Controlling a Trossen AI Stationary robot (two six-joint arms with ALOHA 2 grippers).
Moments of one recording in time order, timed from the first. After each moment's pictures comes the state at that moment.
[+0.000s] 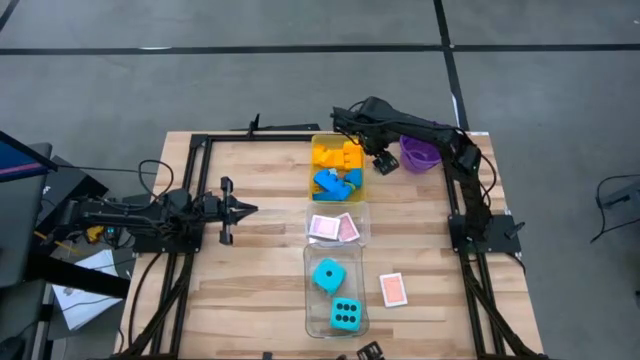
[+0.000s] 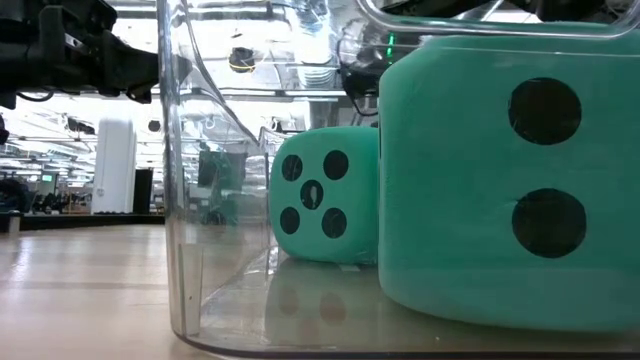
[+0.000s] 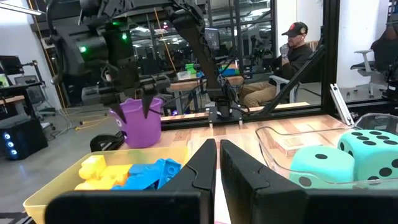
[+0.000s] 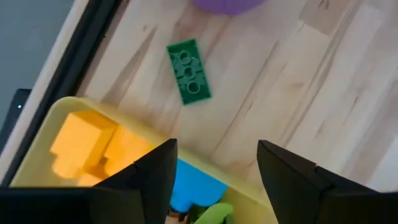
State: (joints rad) left arm 0.04 0.33 0.01 0.43 -0.06 0.14; right arm -0.52 2.08 1.93 -1.56 0.22 2.15
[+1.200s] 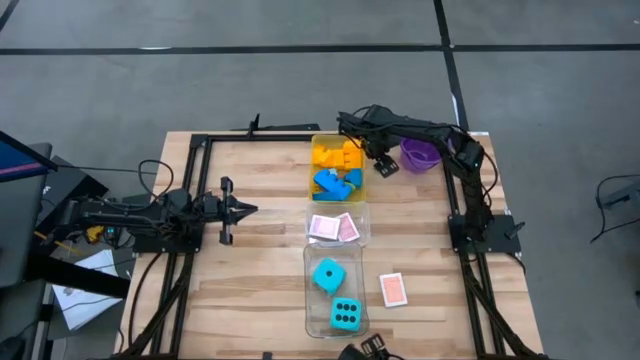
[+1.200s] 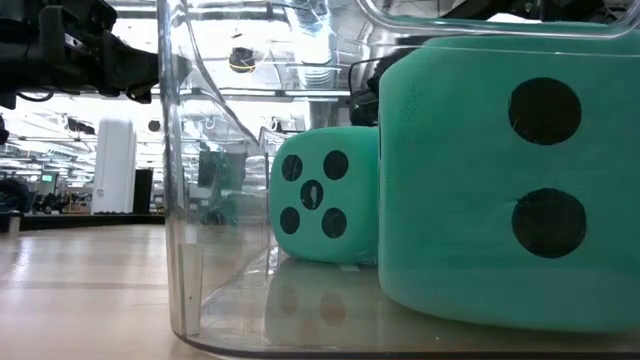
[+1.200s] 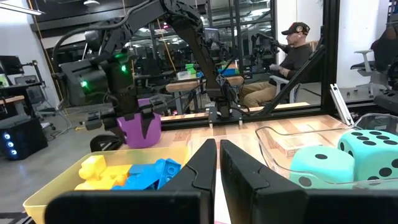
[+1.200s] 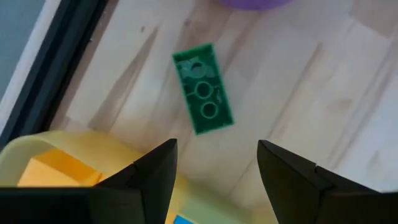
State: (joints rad) left arm 0.04 0.33 0.01 0.43 -0.06 0.14; right arm -0.57 2.07 1.70 -1.31 0.21 2.09
